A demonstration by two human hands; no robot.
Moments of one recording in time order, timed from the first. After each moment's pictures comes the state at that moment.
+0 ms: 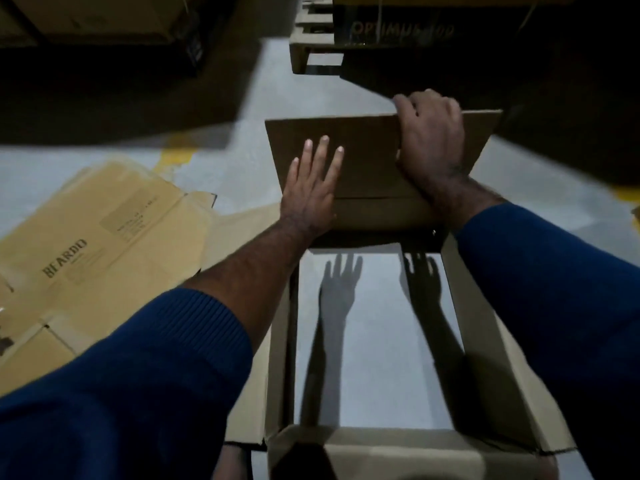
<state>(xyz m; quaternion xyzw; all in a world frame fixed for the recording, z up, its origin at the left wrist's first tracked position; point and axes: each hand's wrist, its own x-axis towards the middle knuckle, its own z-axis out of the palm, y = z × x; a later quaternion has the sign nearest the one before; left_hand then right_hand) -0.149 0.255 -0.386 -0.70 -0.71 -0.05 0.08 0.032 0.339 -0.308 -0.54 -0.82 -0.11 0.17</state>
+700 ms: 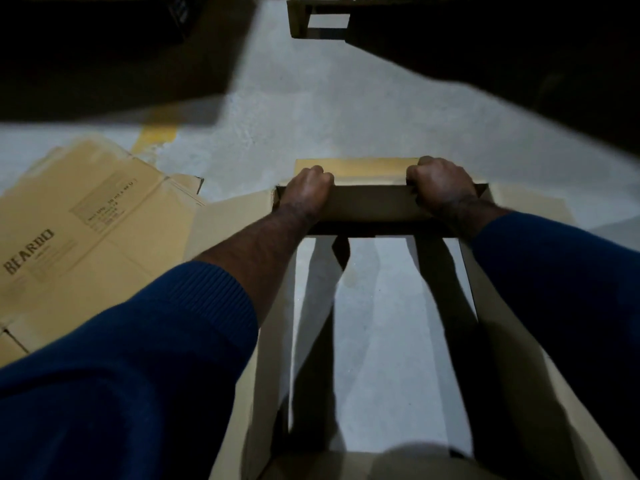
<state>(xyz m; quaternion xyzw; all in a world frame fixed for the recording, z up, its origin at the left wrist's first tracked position) -0.177 0.317 -0.474 -0.70 -0.71 -0.01 -0.03 0.059 0.376 -0.444 -0.49 -0.87 -0.03 -0.05</state>
